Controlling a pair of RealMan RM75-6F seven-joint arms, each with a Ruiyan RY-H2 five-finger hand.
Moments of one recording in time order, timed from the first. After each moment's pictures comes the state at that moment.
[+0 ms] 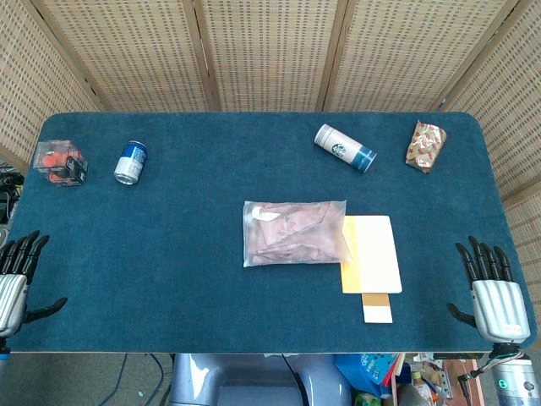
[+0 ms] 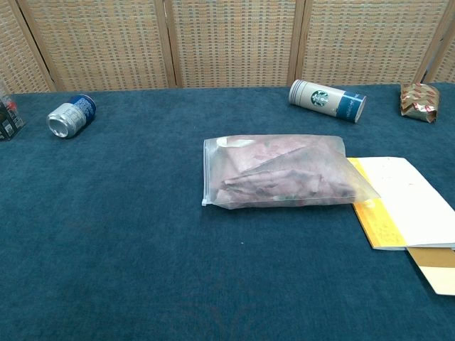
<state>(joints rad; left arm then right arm) -0.07 -1.11 -0.02 -1.67 1.50 1.50 0.05 0.07 -1.14 0.07 -1.71 -1.48 1.51 -0.25</state>
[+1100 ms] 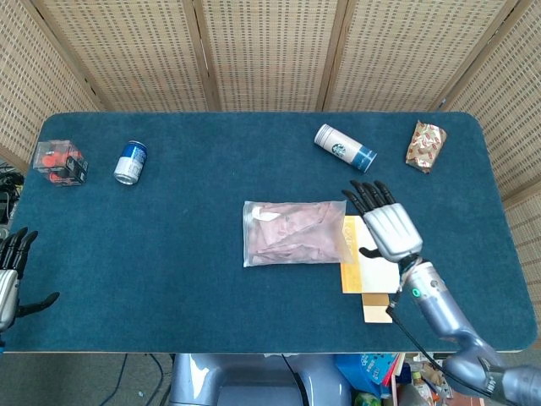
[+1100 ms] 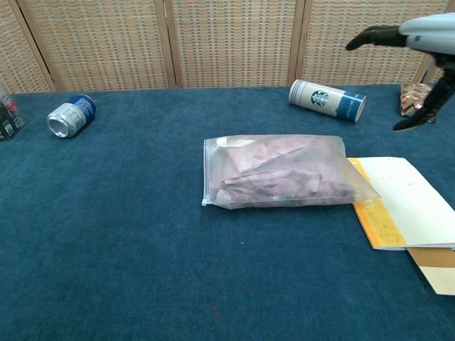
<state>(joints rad) -0.08 -1.14 -0.06 -1.61 1.43 1.48 0.03 0.60 -1.20 0.29 -1.78 -1.17 0.96 -0.44</state>
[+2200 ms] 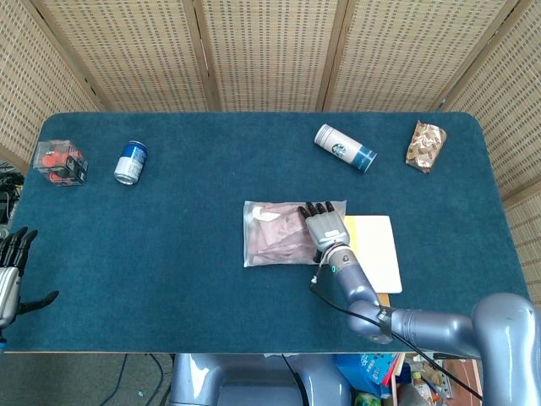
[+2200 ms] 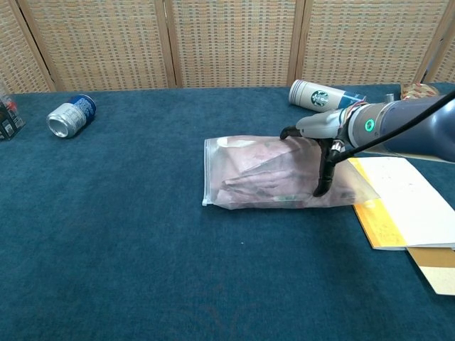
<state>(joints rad) -0.09 -1.14 -0.07 -1.61 1.39 1.44 0.05 1.07 -1.56 0.20 -1.50 -0.28 0.90 -0.90</state>
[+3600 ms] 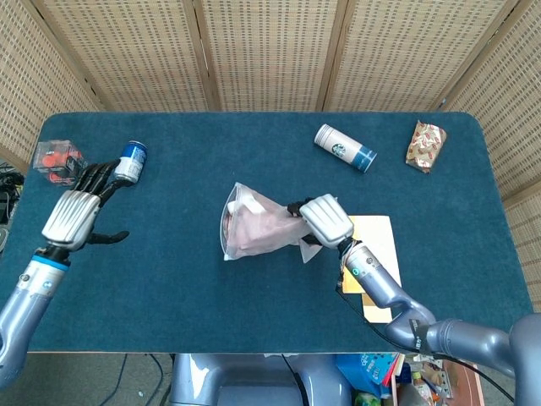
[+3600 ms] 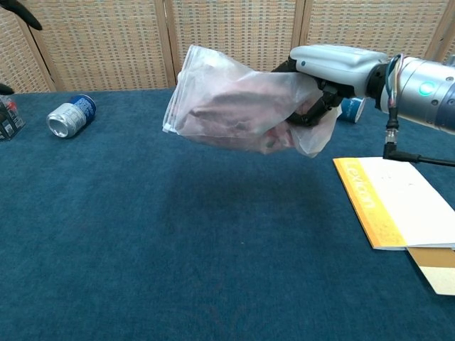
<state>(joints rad) -0.48 -1.10 -0.27 -1.67 1.40 1.09 -0.03 0.88 -1.49 0.17 -1.43 -1.27 1.01 -0.13</state>
